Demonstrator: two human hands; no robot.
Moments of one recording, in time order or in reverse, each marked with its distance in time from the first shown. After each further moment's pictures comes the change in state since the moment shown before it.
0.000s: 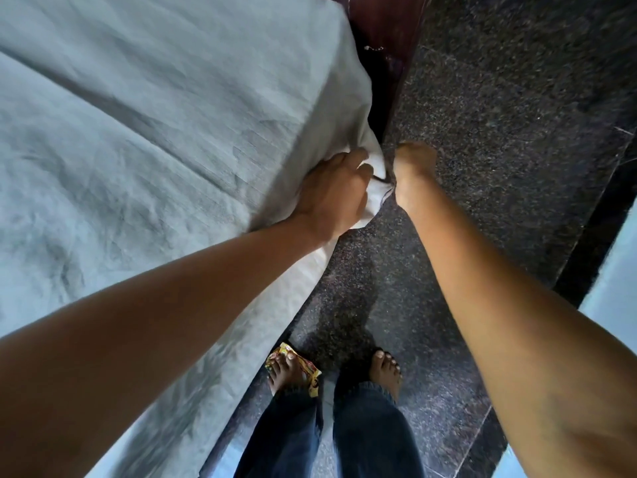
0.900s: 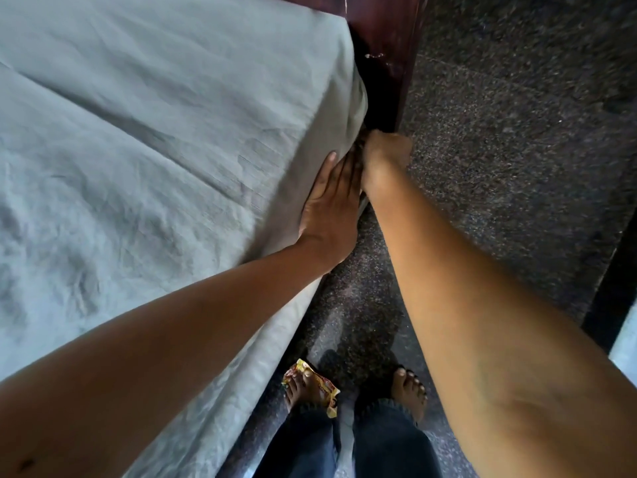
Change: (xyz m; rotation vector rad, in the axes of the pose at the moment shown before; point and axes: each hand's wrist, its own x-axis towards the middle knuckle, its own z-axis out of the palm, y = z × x) left_hand -0.015 0.000 0.026 0.691 -0.099 -0.100; right_hand -0.037 -0.032 0.039 0.386 0.030 0.062
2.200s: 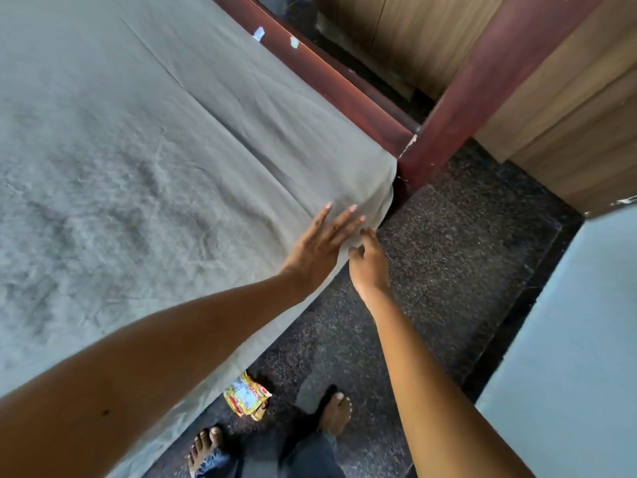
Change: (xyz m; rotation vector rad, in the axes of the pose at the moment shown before) left_hand -0.105 -0.086 -0.054 -0.044 0.156 -0.030; right_hand -0.154 0.007 -0.055 -0.976 -0.366 -0.528
